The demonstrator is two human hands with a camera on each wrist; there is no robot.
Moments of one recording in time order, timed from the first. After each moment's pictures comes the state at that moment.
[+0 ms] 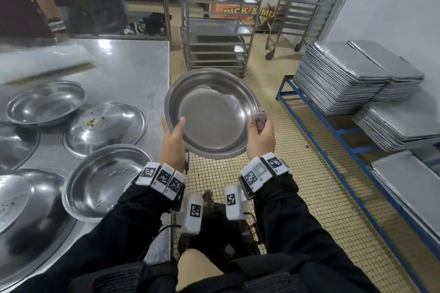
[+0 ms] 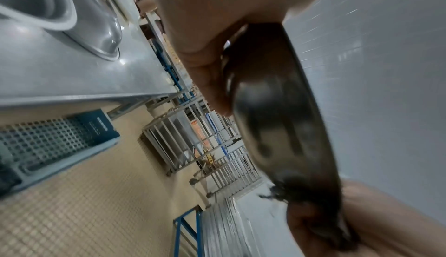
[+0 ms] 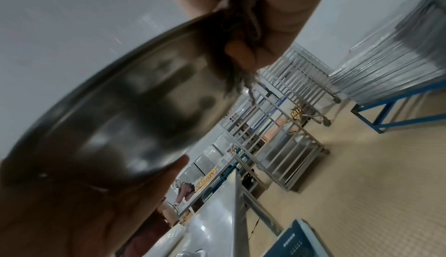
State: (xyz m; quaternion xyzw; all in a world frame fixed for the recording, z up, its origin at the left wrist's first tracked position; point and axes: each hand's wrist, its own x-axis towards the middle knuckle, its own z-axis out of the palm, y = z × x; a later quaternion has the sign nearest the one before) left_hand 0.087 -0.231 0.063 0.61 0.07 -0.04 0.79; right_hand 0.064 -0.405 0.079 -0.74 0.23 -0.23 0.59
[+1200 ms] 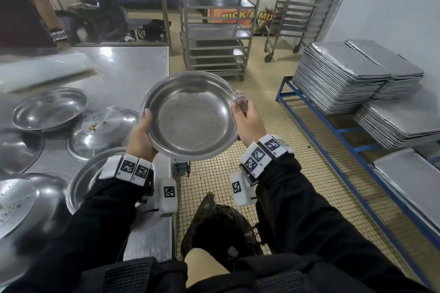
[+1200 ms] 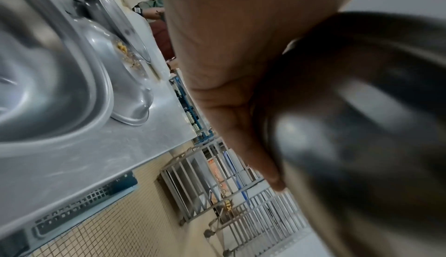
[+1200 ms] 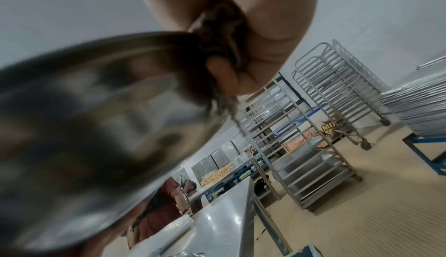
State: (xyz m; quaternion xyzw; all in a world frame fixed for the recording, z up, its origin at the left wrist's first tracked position) left_hand 0.096 -0.187 0.093 0.54 0.03 -0.04 0.84; right_hand 0.073 -0.401 0.119 -0.83 0.11 -0.12 0.54
